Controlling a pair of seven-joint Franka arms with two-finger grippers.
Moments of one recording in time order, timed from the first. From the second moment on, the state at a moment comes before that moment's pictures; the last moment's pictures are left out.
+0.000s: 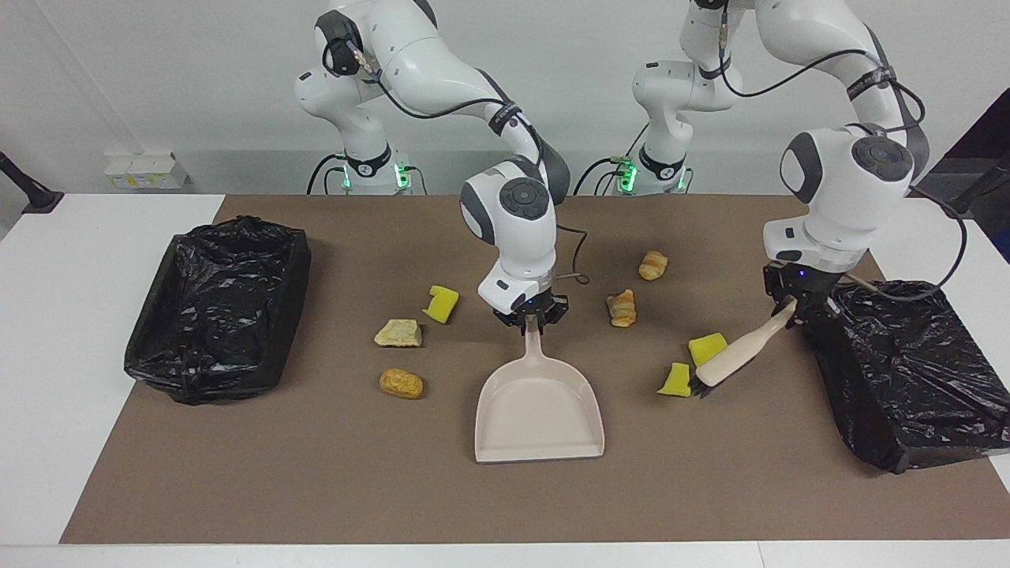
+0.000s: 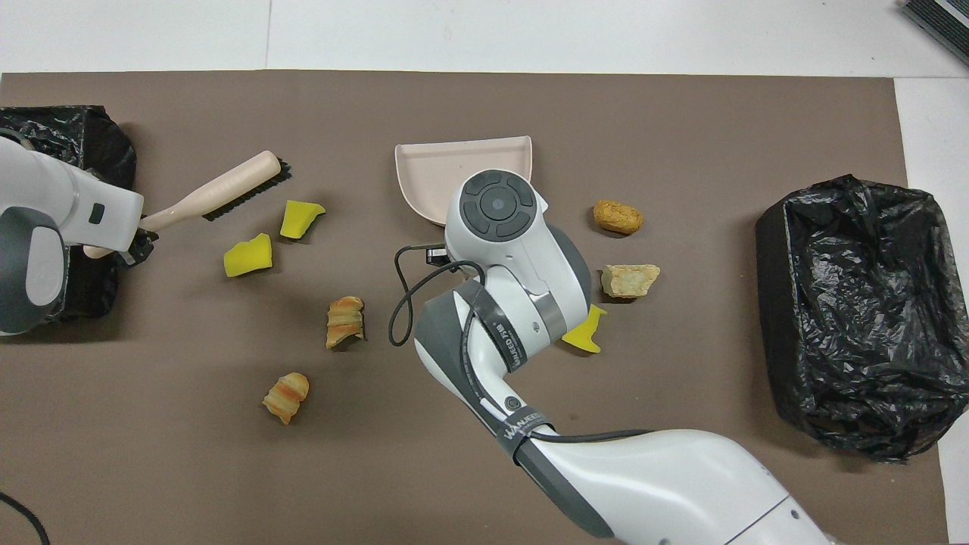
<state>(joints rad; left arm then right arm) -0.15 0.20 0.16 -1.85 0.07 2.16 1.10 0.62 0.56 -0.06 -1.47 0.09 2.08 0.48</state>
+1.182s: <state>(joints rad) -0.20 0.13 0.13 -2.07 0.04 1.99 1.19 0.47 0.28 -0.07 -1.77 0.00 2.02 -1.00</state>
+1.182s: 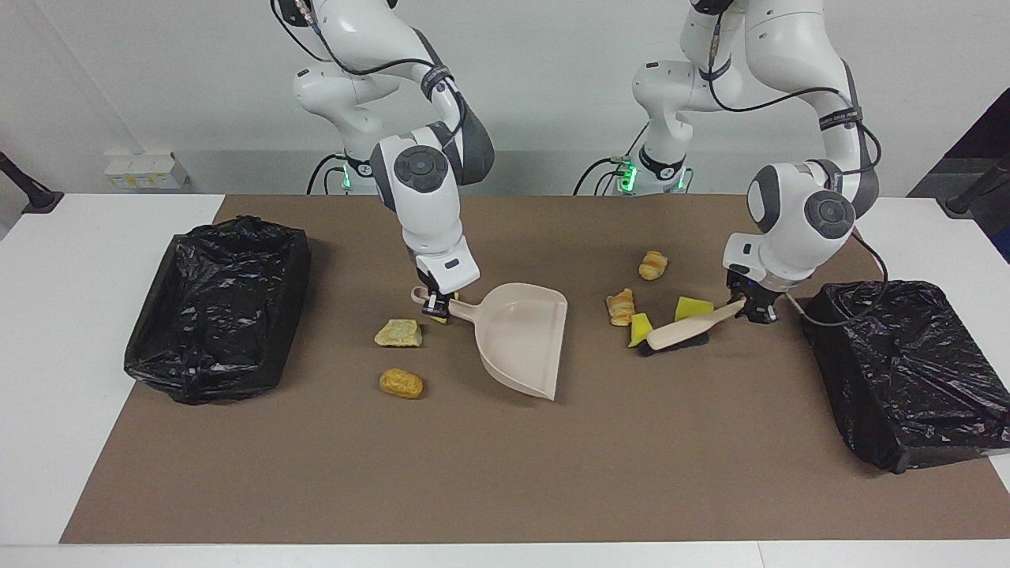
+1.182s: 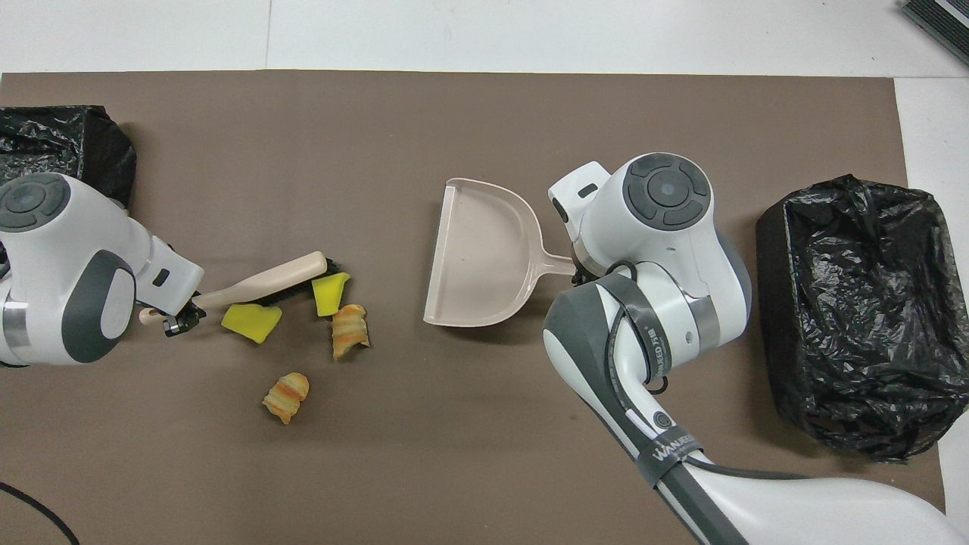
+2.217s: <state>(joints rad) -0.27 -0.34 0.08 -2.35 0.09 1.66 -0.03 0.51 0.26 -0.07 -1.84 -0.06 2.06 -1.05</state>
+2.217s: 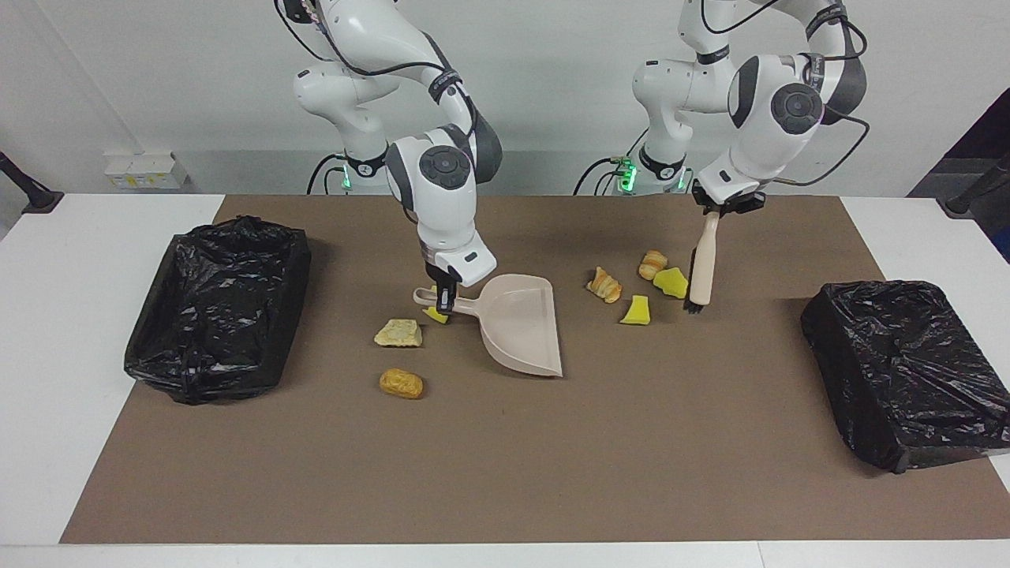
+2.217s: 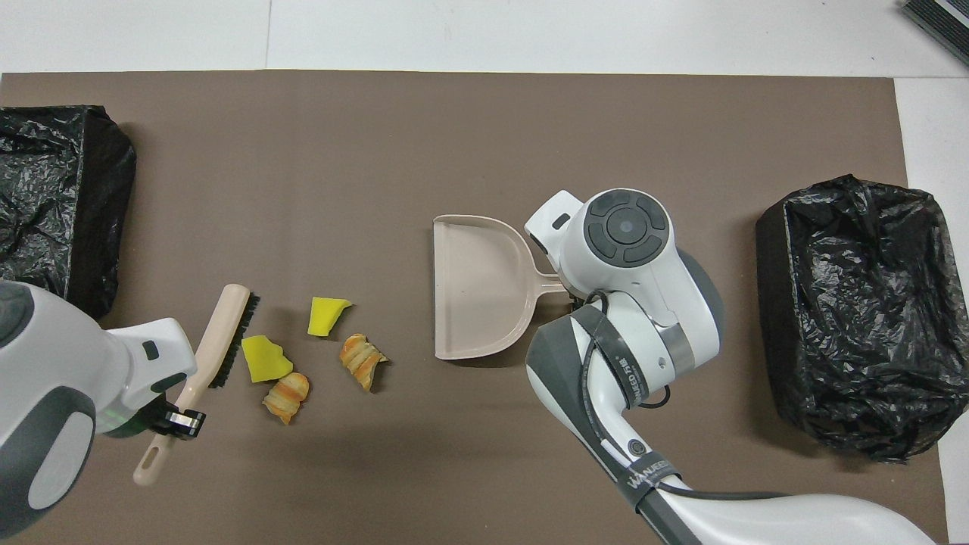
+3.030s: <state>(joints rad) -0.41 -0.40 0.05 -2.61 -0.01 1.91 -0.77 0.53 0.26 -0.07 -1.85 -0.08 2.06 -1.05</state>
